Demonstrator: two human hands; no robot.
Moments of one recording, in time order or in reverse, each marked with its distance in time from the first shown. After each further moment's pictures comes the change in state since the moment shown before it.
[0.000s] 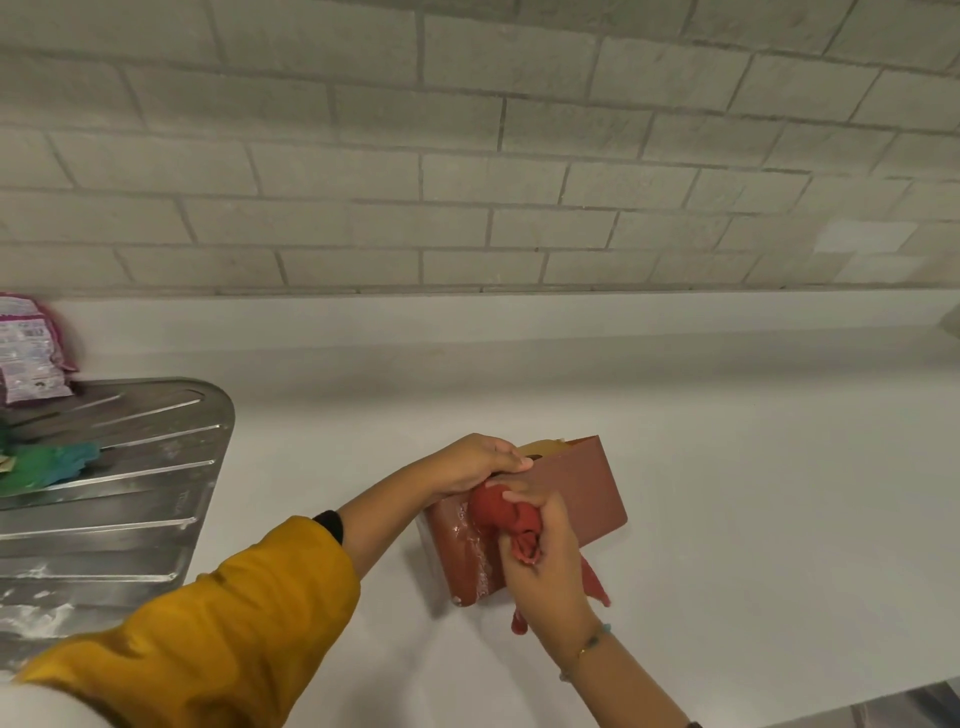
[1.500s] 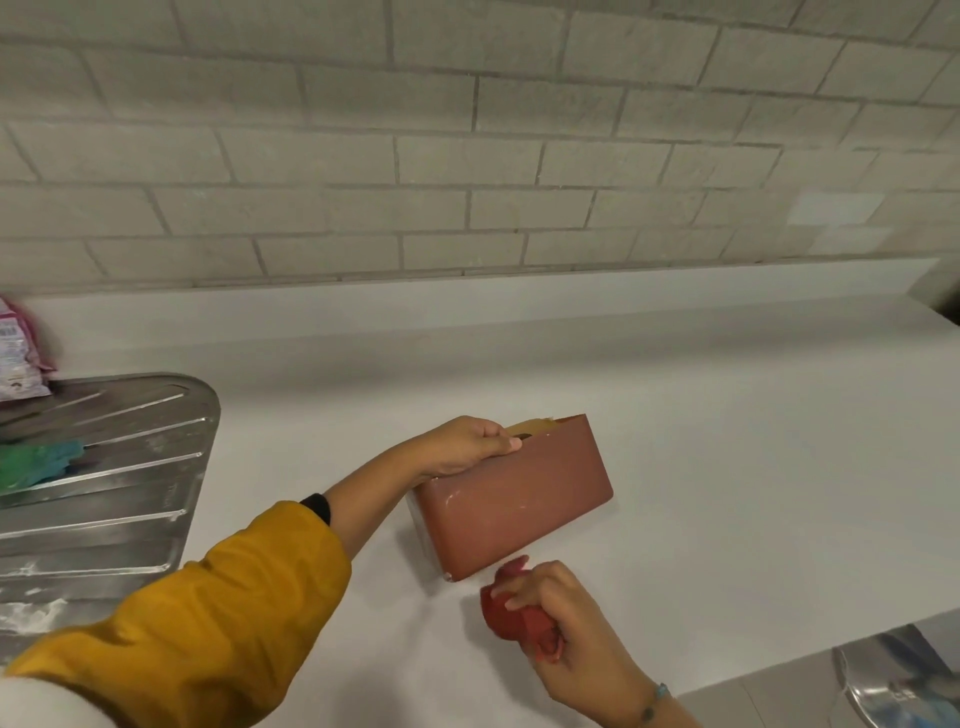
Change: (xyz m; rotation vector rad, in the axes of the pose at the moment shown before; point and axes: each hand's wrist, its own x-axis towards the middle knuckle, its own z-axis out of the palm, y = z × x) left_hand -0.013 0.006 0.002 0.248 -0.020 -0.001; right_hand -0.067 0.044 -0.049 -0.167 -0.336 -0.188
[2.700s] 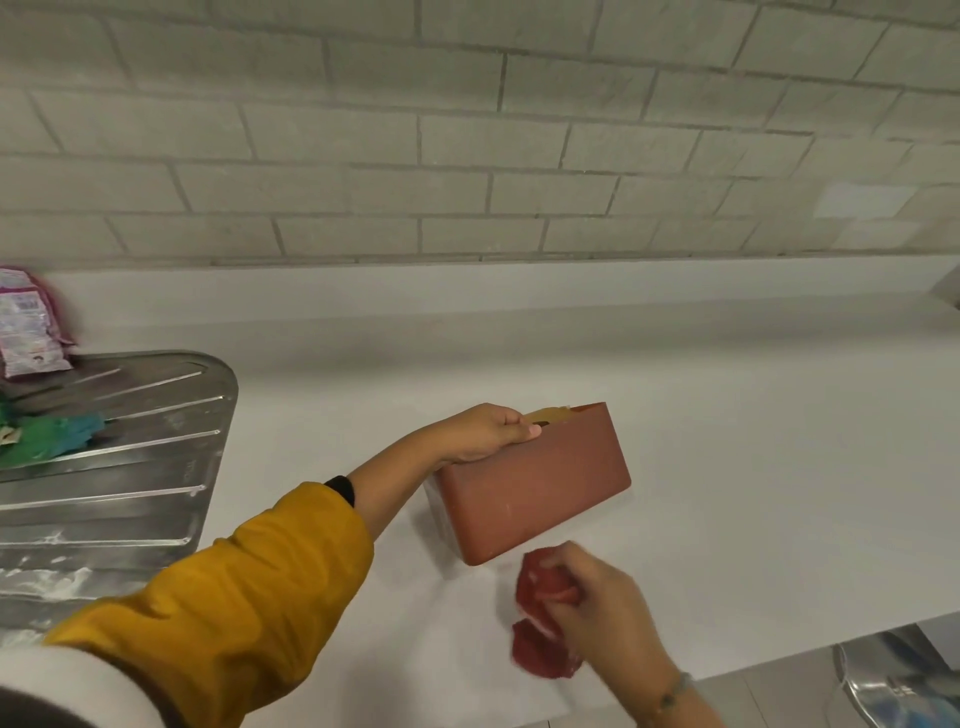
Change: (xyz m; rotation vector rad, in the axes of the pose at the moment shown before) left_hand -0.005 0.002 0.000 0.061 -0.010 -0.022; right_hand 0.007 -0.025 -0.009 -0.259 0.027 0.354
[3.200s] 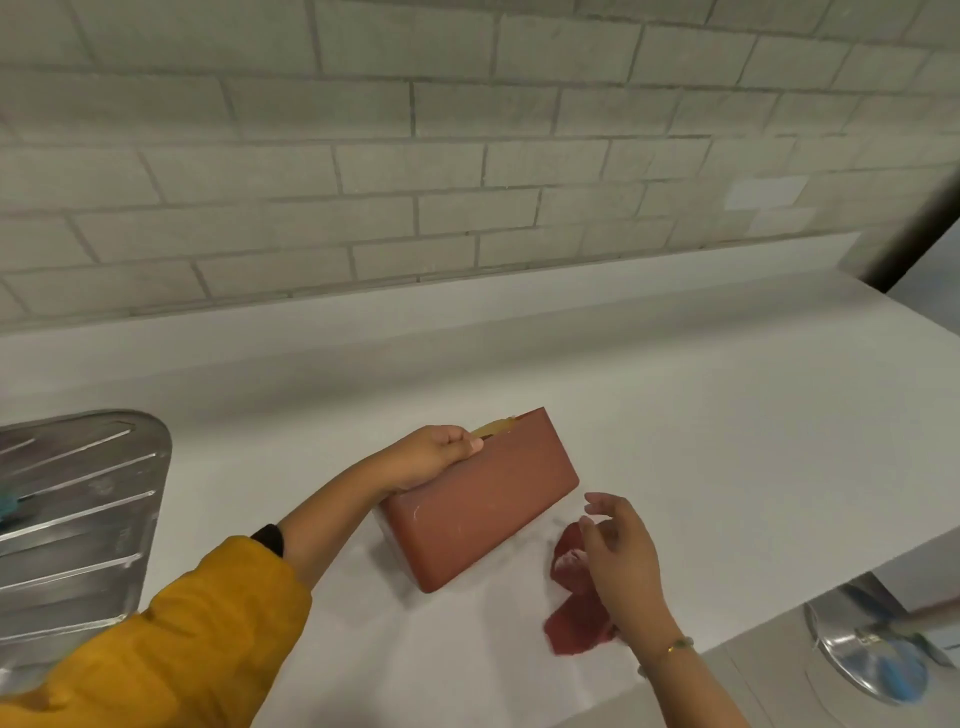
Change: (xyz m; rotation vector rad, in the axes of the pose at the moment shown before) left_hand -0.002 -0.001 -0.001 0.029 0.008 0.029; right_hand 0.027 0.039 -0.030 0.278 0.363 0.413
